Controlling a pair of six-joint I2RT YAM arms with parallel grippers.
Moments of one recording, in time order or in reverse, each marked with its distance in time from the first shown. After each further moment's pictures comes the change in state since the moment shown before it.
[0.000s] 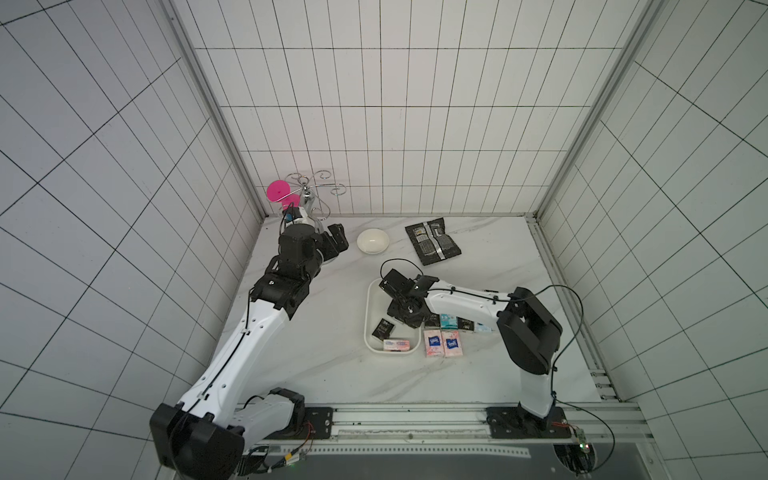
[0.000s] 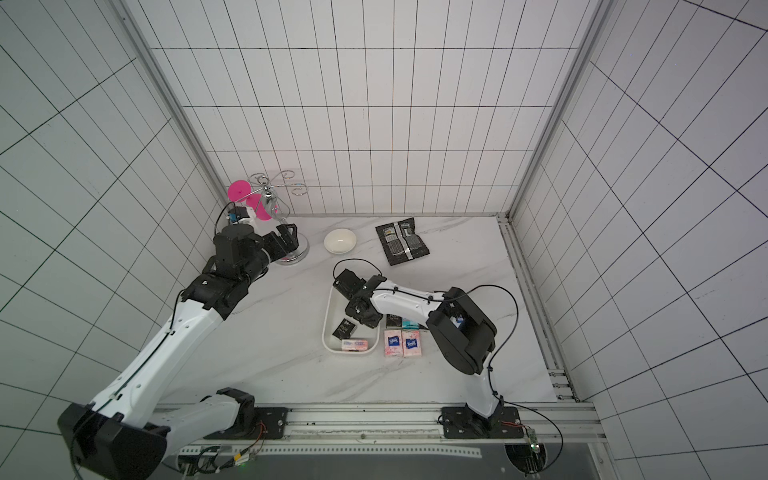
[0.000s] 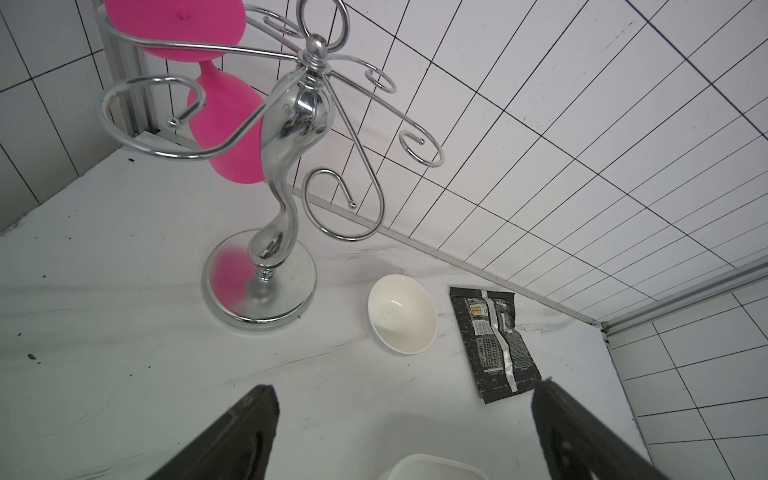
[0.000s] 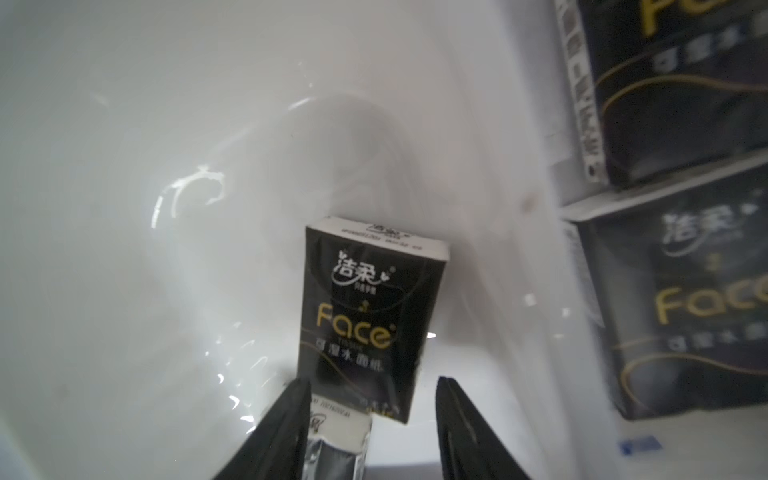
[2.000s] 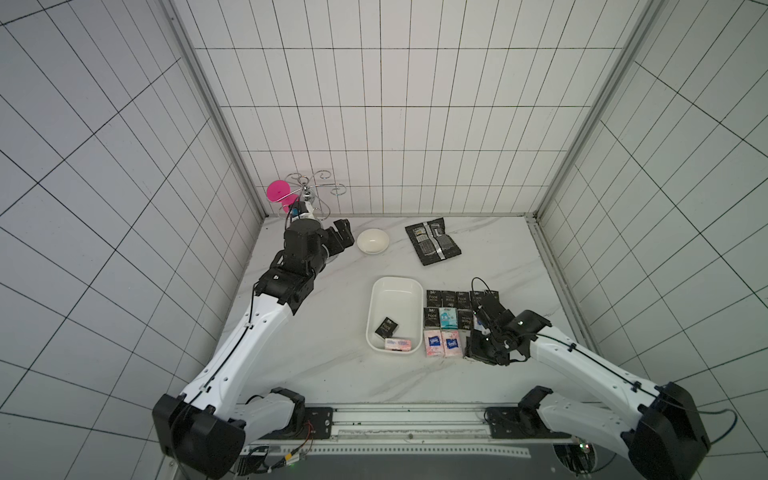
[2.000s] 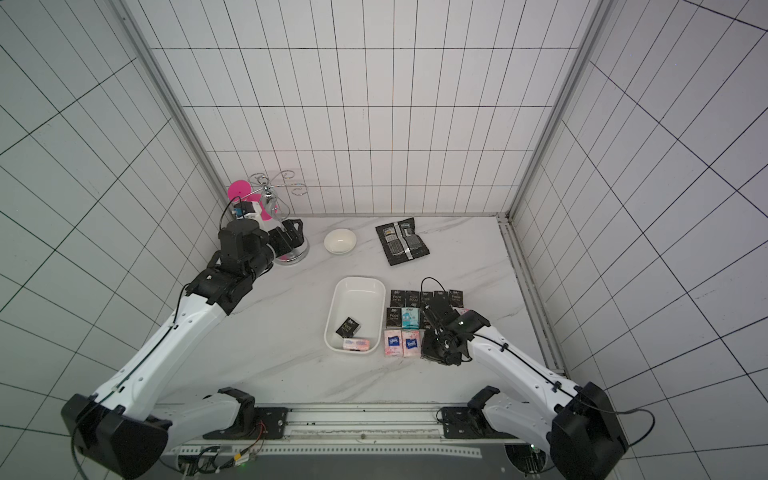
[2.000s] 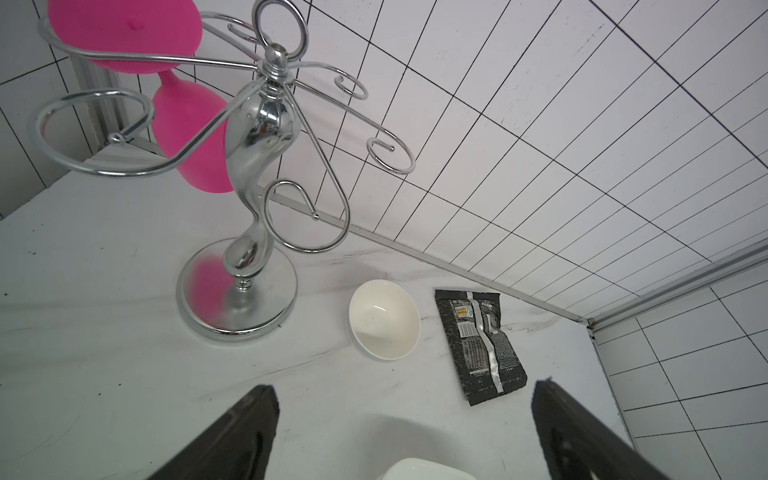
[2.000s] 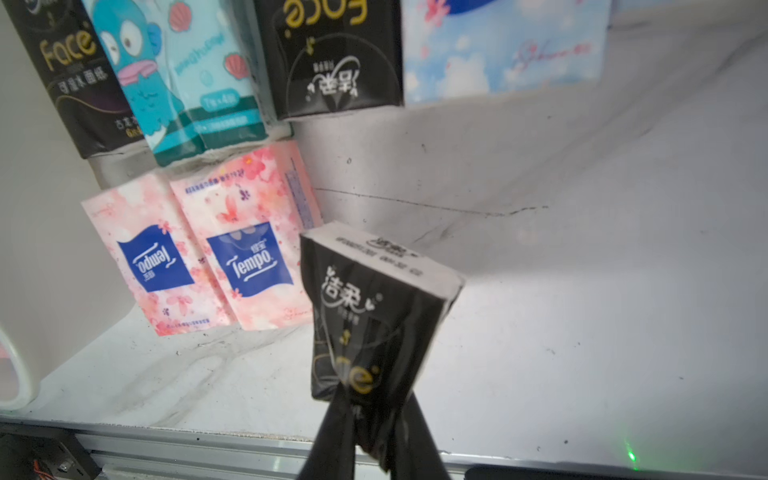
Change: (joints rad) left arm -0.040 0.045 0.055 0.006 -0.014 0.003; right arm -0.309 -0.882 -0.711 -0.242 -0.214 -0.506
